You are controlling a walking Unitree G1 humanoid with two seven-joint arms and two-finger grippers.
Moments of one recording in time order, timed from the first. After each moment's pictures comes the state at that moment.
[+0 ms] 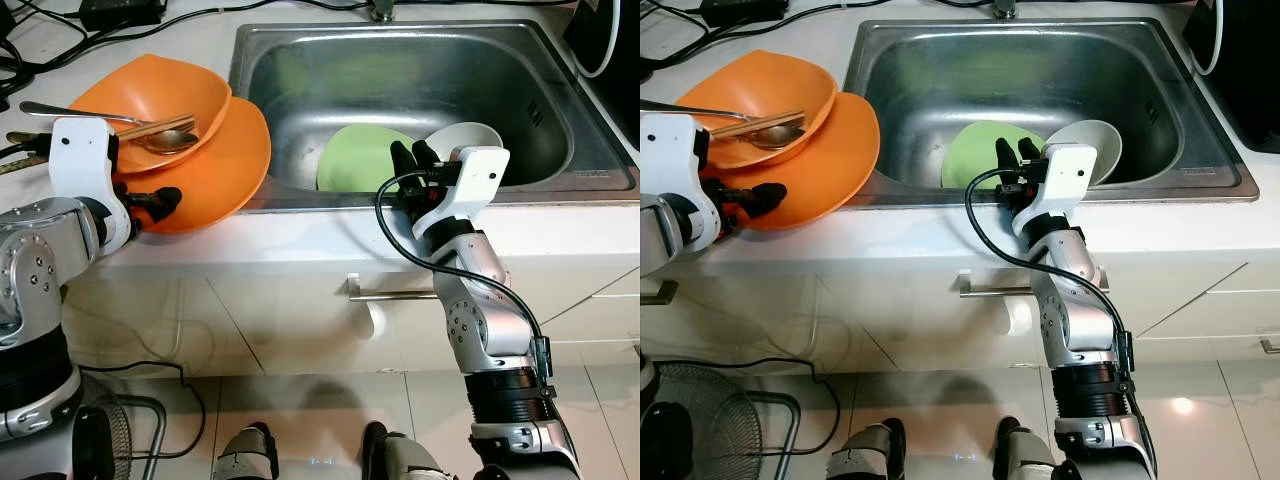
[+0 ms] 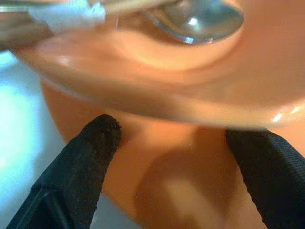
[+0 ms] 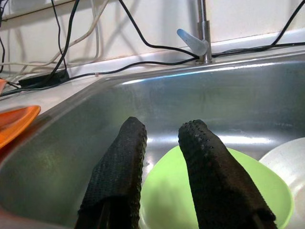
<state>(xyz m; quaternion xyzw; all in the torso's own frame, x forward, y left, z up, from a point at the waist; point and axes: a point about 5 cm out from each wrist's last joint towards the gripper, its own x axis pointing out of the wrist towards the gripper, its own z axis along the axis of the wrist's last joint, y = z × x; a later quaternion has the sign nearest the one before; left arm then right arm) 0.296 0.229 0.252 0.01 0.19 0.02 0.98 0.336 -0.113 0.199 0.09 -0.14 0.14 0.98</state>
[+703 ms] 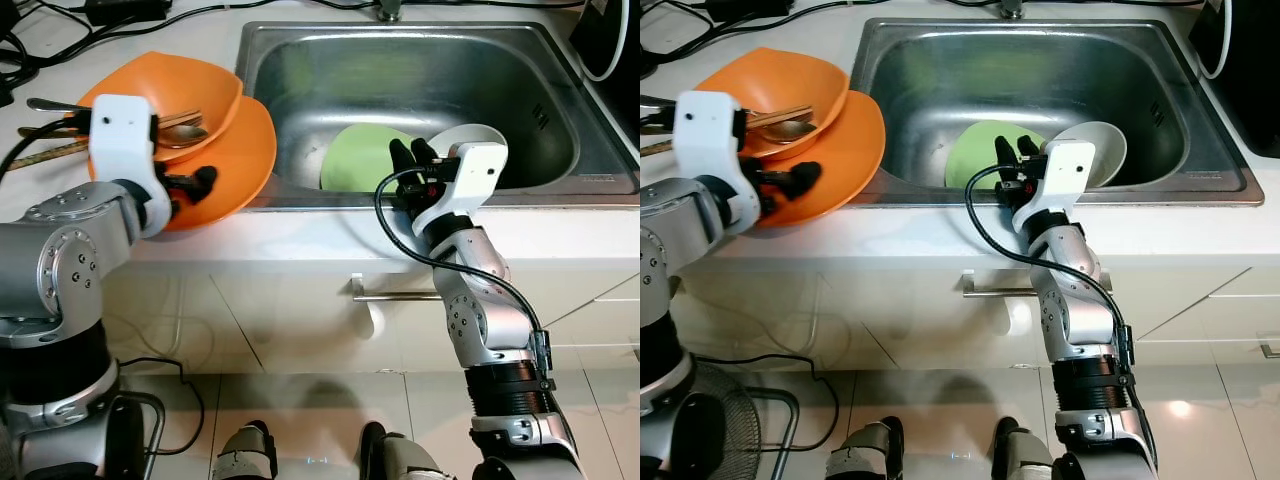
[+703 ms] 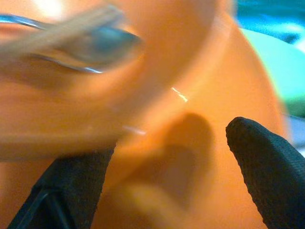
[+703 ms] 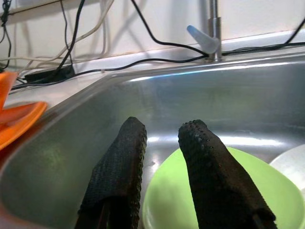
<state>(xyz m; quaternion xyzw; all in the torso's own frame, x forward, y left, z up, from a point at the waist) 0.298 0.178 0.263 -0.01 0.17 -0.09 0.98 0.341 -0.111 0.200 0.09 -0.14 0.15 0.98</state>
